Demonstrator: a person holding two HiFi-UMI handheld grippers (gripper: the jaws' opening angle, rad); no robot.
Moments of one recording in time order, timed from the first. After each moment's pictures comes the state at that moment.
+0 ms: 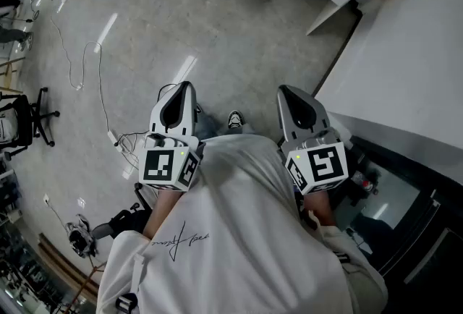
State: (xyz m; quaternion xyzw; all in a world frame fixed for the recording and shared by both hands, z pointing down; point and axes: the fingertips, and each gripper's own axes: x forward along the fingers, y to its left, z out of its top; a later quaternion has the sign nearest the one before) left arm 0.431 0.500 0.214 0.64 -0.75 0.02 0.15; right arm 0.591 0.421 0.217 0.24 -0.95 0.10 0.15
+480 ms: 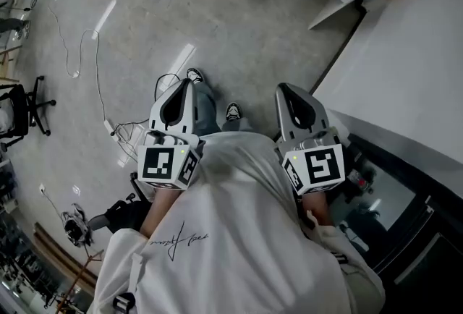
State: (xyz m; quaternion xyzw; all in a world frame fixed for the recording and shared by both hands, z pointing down) left arm 0.423 0.496 0.228 0.64 -0.75 0.02 0.17; right arm 0.576 0.417 0.224 0.23 -0.95 0.09 0.16
